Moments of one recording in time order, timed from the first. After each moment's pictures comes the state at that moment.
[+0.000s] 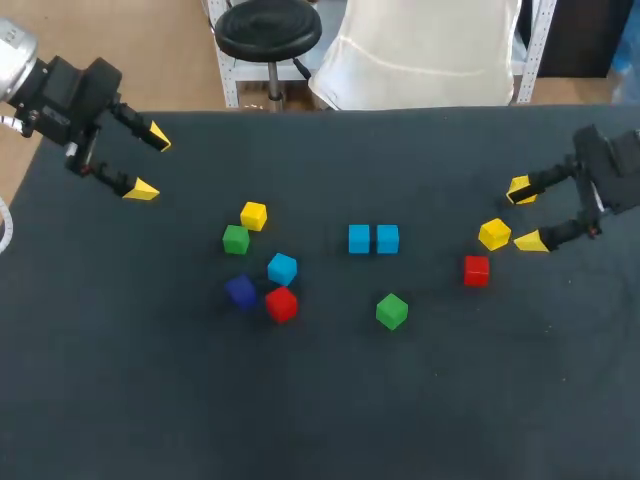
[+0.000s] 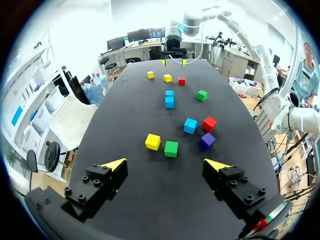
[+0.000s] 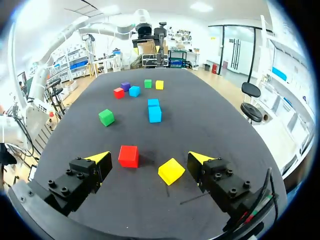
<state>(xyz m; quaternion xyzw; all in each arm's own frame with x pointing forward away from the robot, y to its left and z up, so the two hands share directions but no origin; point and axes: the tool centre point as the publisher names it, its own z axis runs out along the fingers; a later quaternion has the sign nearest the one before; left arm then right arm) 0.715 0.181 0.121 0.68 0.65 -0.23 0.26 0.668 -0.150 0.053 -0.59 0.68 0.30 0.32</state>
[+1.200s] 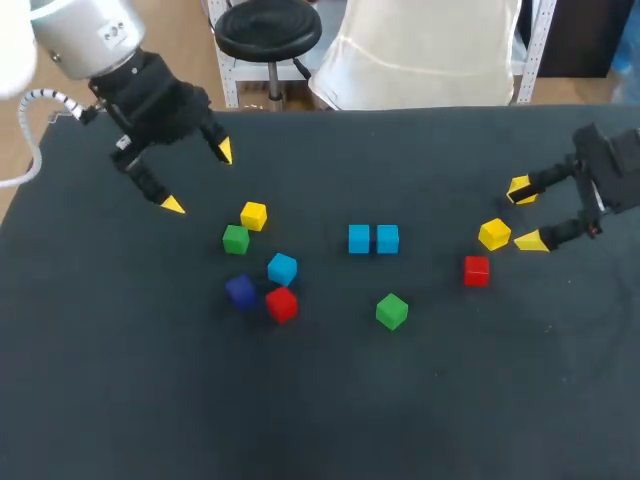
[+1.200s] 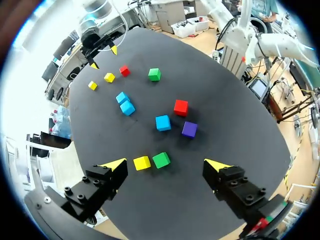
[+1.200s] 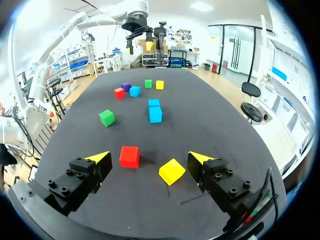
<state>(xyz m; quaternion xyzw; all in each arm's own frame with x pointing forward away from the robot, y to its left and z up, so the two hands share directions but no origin) 0.681 0.119 0.133 0.89 0.42 -0.08 0.15 0.667 -0.149 0.055 -0.59 0.68 0.30 0.31</state>
